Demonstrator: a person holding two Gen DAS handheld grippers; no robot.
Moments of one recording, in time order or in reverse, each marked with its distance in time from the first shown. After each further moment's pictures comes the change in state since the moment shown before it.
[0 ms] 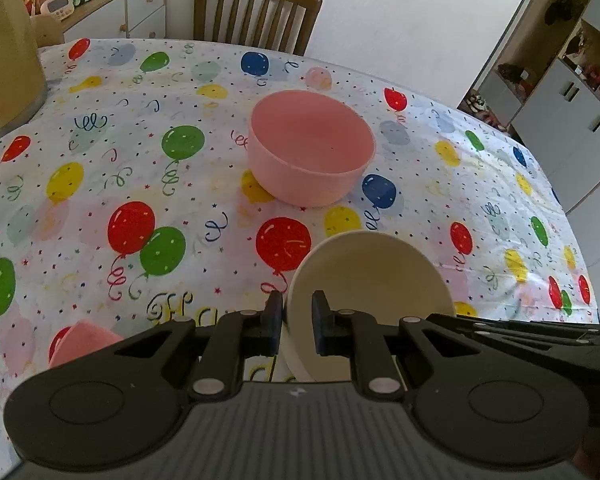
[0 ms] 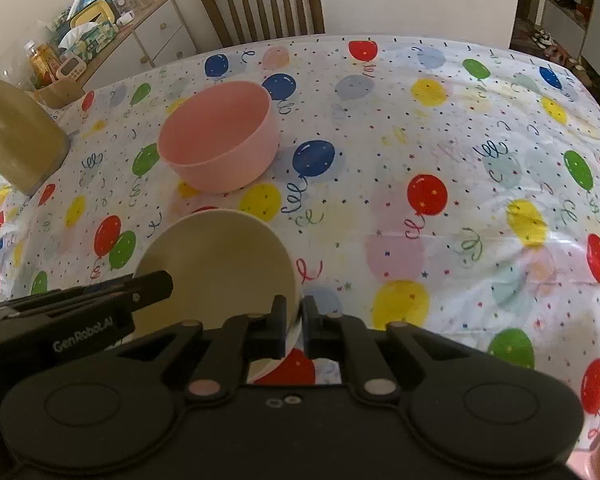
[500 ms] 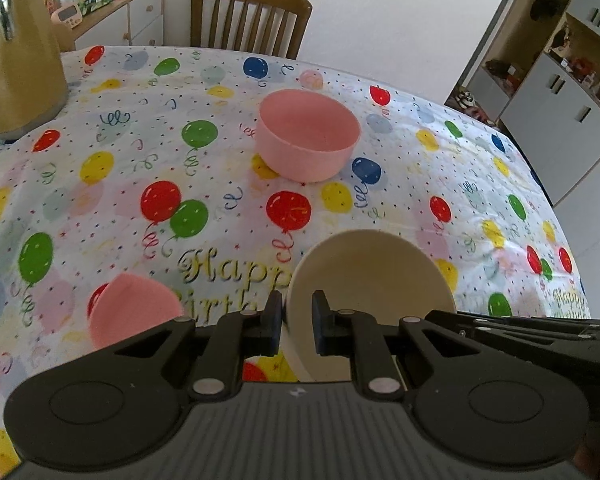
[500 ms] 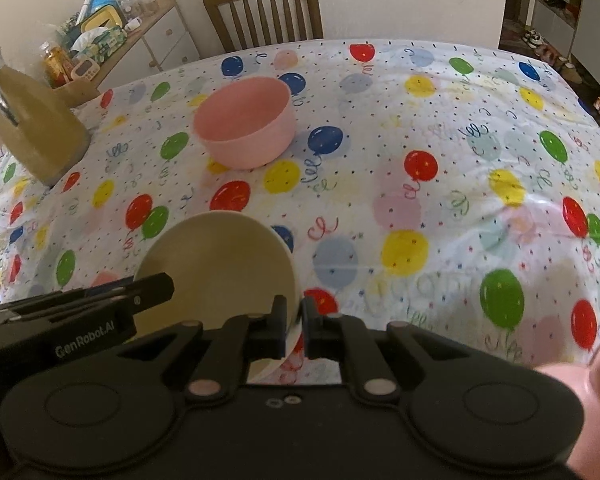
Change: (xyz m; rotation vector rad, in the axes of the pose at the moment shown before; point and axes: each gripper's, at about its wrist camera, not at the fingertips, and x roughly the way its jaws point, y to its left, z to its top) left arm -0.054 0.009 -0.034 0.035 -0.009 -0.014; right arm -0.044 0.023 -0.040 0.019 -0.024 -0.005
